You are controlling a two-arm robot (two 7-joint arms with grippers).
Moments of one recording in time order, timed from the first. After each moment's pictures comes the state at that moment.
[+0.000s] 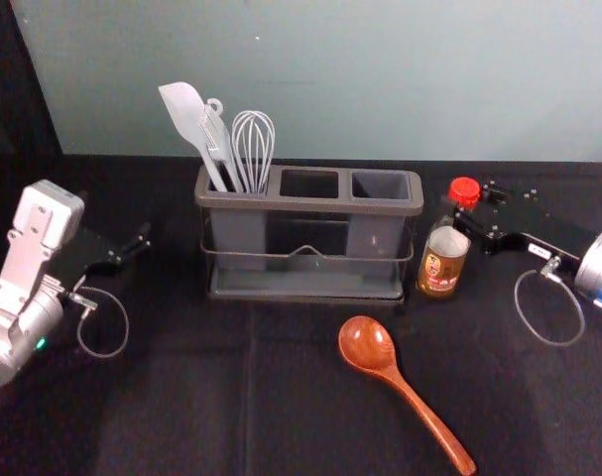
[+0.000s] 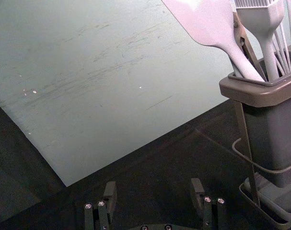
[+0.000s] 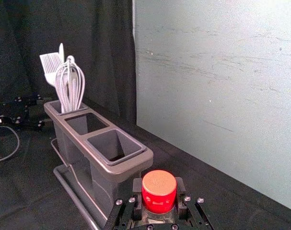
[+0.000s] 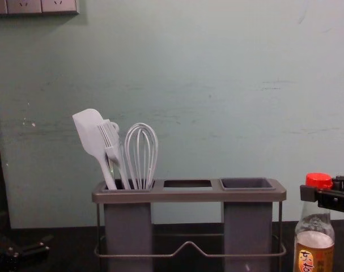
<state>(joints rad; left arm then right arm) -0.20 0.60 0.45 -1.41 -0.25 -0.12 0.03 0.35 0.60 -0.36 -1.35 0.53 -0.04 0.63</state>
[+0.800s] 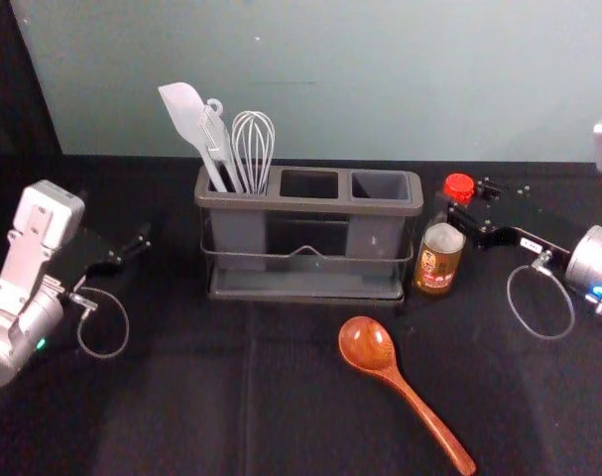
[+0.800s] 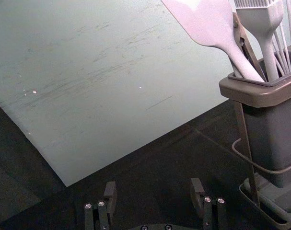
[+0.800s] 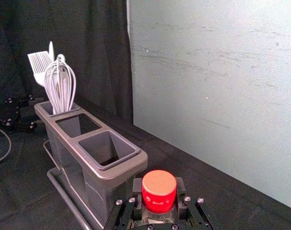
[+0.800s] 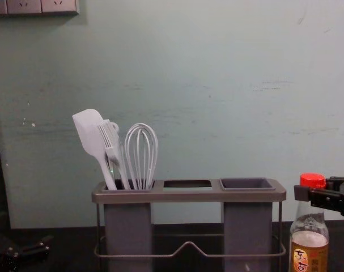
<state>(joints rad) -0.20 0.60 0.45 -1.41 -0.25 -0.12 0.03 0.38 0.57 -0.37 -1.32 0.51 -0.01 0.61</state>
